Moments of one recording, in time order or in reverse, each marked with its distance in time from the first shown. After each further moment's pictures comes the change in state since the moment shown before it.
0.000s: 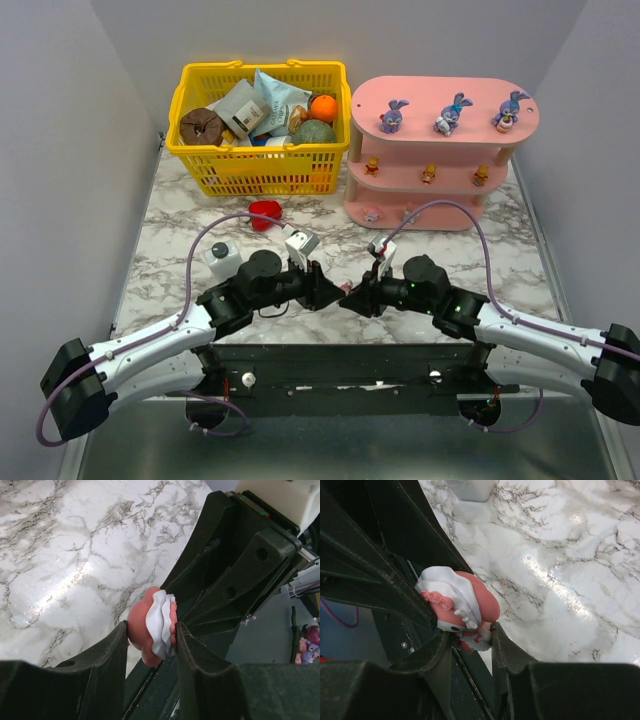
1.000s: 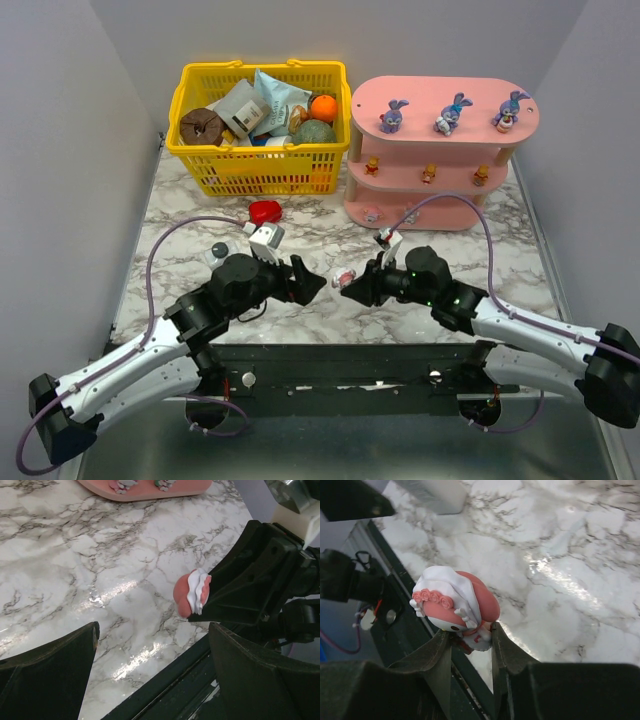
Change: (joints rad) left arm 0.027 -0.232 0.055 -0.315 -0.298 -0.034; right arm -0.107 0.047 0.011 0.013 -0.010 0.070
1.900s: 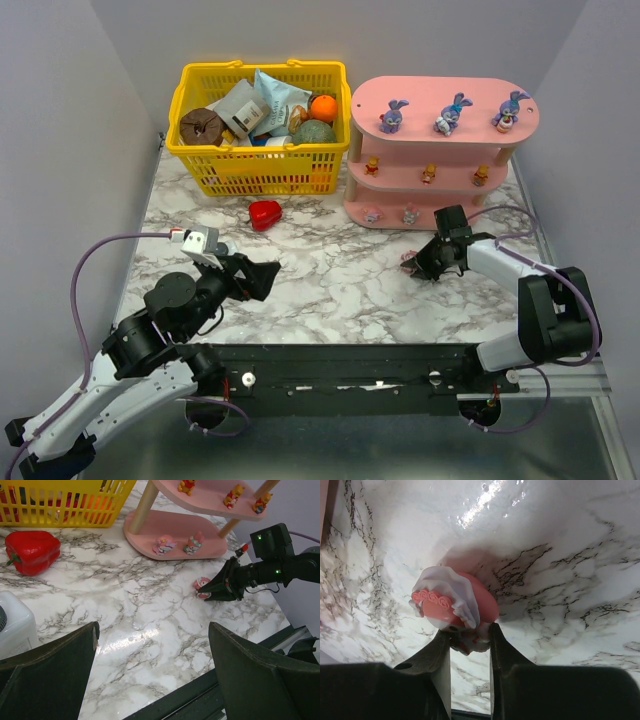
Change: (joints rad) left arm 0.000 -0.299 0.161 -0.307 -0.267 0.062; right arm -0.651 0.443 0.224 -0.557 0.072 0.587
